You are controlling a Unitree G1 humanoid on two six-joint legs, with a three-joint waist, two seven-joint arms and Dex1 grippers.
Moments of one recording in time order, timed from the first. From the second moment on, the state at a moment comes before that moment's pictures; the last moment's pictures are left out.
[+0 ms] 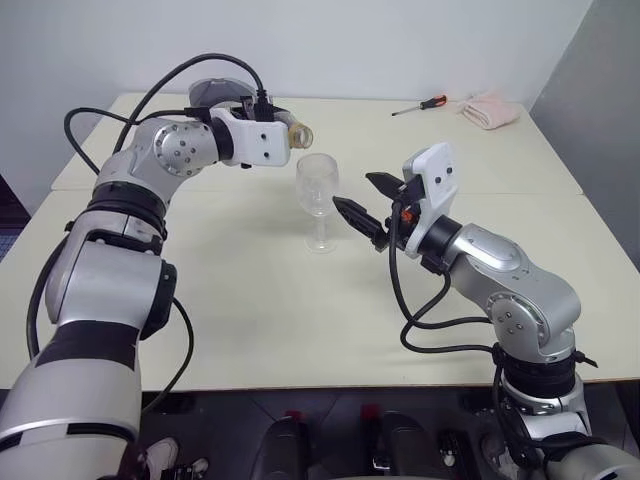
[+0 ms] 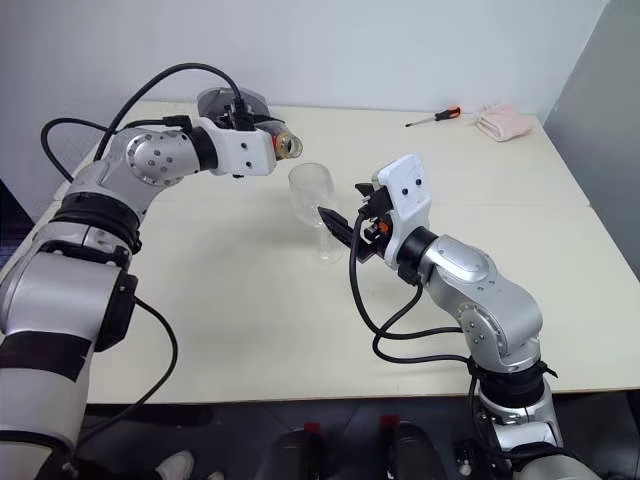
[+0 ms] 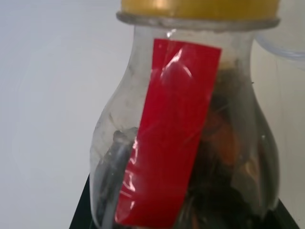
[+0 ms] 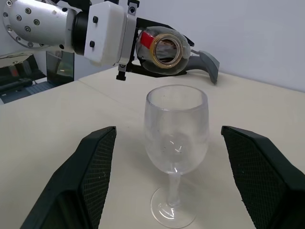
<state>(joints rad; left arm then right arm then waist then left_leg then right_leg) -1.40 0.64 -0.35 1.27 0.56 -0.82 -0.49 -0.60 -0.26 0.09 -0.52 0.49 0.88 0.28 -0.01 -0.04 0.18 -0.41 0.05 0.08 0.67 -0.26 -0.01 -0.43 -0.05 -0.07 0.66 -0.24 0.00</state>
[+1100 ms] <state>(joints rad) -1.46 0.68 -0.44 1.27 0.68 -0.86 -0.36 -0.60 -0.25 0.09 -0.52 0.49 0.88 0.28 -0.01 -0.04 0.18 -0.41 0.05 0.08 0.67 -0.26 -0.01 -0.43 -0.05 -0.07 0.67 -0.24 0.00</state>
